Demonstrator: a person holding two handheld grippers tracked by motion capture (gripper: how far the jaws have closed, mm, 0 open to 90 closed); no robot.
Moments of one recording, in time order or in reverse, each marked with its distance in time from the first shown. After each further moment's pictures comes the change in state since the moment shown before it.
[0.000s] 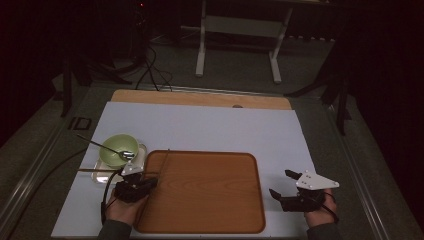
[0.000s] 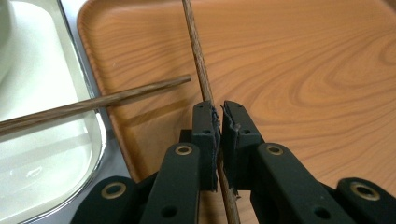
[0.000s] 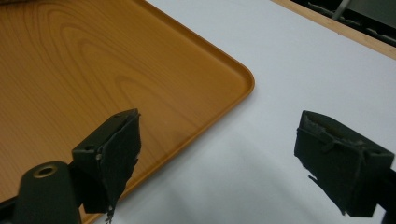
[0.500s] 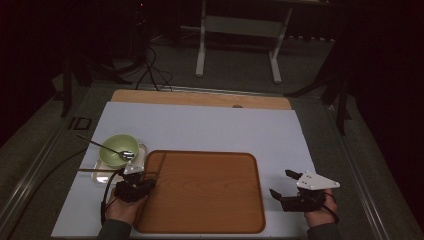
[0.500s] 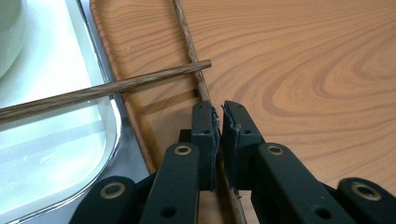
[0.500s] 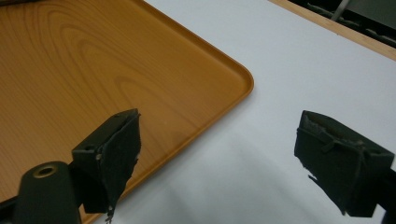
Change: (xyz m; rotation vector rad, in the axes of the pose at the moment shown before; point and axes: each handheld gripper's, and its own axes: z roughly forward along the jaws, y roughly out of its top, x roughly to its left) left arm 0.005 -0.001 0.003 0.038 0.047 -0.015; right arm 0.000 0.000 -0.001 -0.002 0.000 0.000
